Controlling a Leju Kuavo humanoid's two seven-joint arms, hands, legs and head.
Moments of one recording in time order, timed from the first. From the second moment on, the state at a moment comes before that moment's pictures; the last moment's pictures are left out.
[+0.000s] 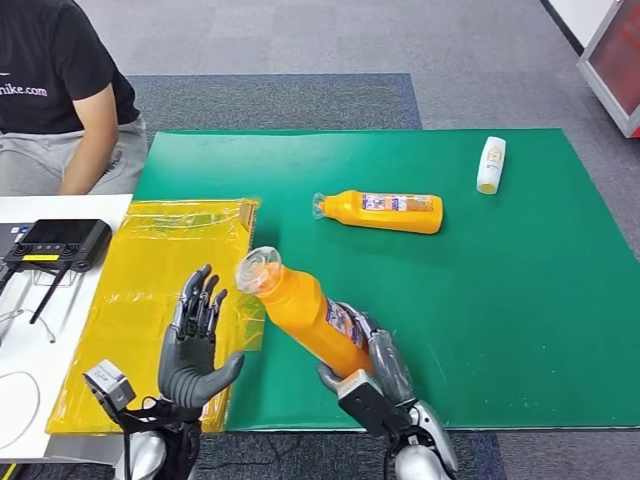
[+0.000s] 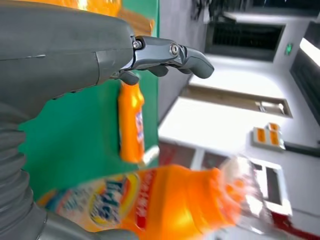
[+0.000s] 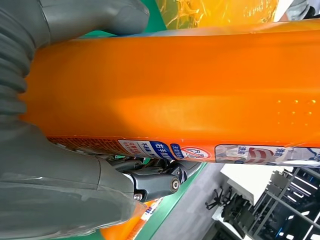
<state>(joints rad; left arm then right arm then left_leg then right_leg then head) 0.13 -0.15 -0.36 -1.58 0.17 -0.19 -0.52 0.02 0.04 0.49 -1.44 0.70 -0.24 -0.27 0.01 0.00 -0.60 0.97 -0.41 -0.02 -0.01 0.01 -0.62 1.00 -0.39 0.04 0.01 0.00</state>
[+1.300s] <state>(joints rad) -0.05 -0.12 -0.48 -1.50 0.47 -0.41 -0.26 -0.03 0.08 0.56 -1.36 0.77 -0.40 -0.33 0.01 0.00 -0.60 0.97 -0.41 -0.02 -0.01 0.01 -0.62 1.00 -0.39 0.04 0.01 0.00</state>
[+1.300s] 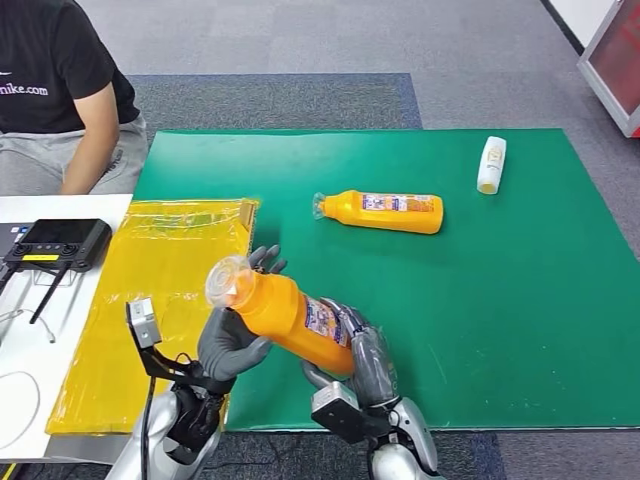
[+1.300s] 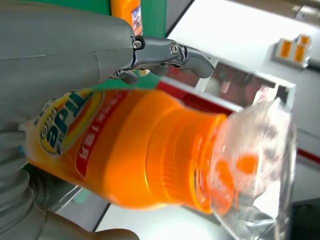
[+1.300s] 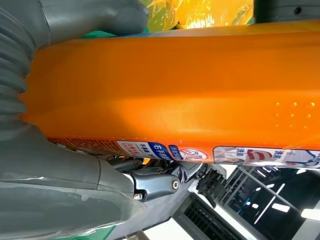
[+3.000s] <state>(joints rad) -0.23 -0.07 -0.53 -1.38 -0.02 -0.18 -0.34 -0.11 0.11 0.56 -1.26 0.69 -0.41 -0.33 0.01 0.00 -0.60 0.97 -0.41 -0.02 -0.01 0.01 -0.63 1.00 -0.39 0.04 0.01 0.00</state>
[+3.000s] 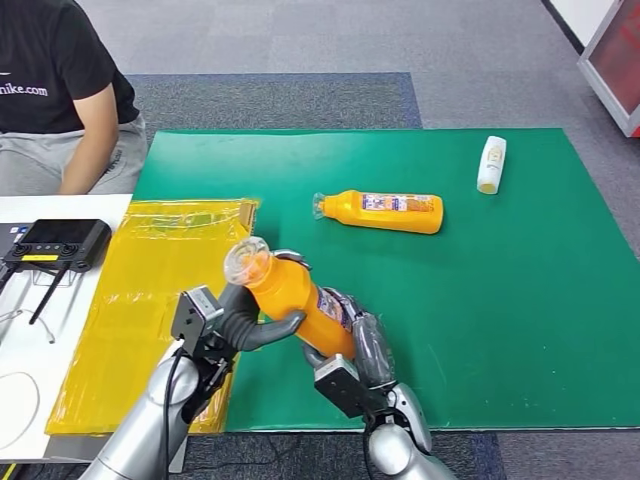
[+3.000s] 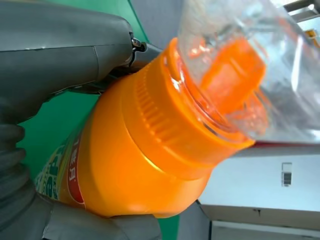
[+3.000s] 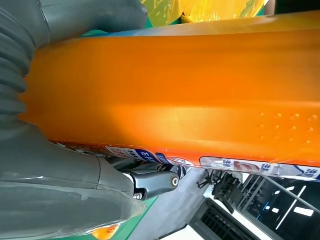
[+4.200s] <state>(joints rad) -0.18 -0.05 -0.40 -1.44 -0.09 -0.08 -0.38 -0.10 0.14 0.56 -1.25 0.70 -0.47 -0.32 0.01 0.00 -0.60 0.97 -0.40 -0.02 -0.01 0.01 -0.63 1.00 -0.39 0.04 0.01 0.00</state>
